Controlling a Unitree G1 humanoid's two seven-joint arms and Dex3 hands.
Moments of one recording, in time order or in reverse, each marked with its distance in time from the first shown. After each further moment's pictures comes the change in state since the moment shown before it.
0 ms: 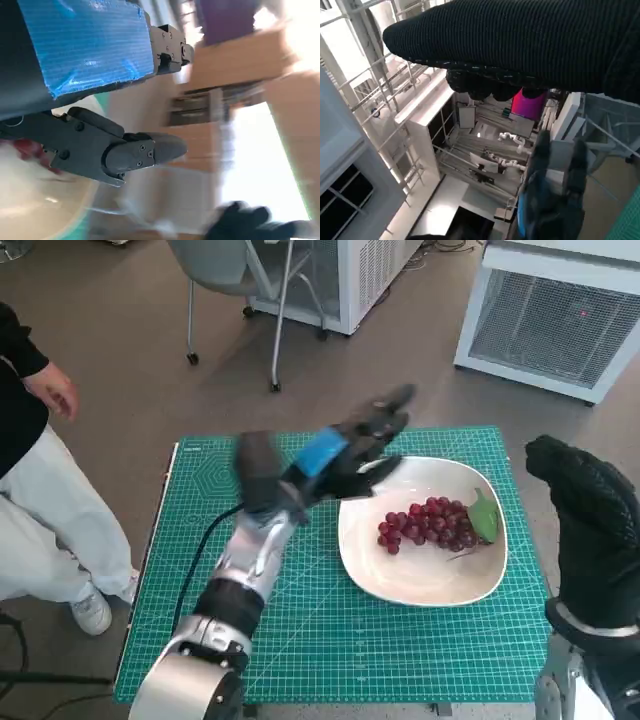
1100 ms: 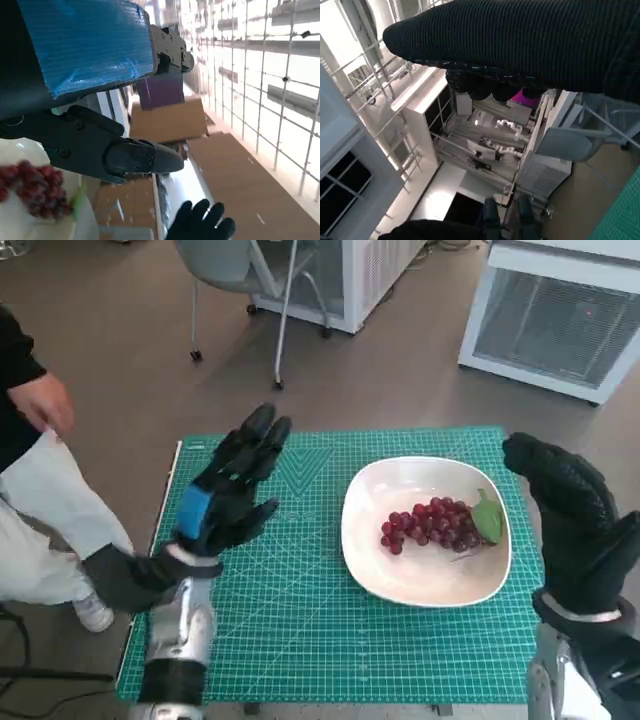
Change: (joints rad) left arm 0.438 0.094 0.100 -0.501 -0.148 -0.158 -0.023; right arm -0.032 -0.002 0.026 0.075 0.015 -0.018 0.054
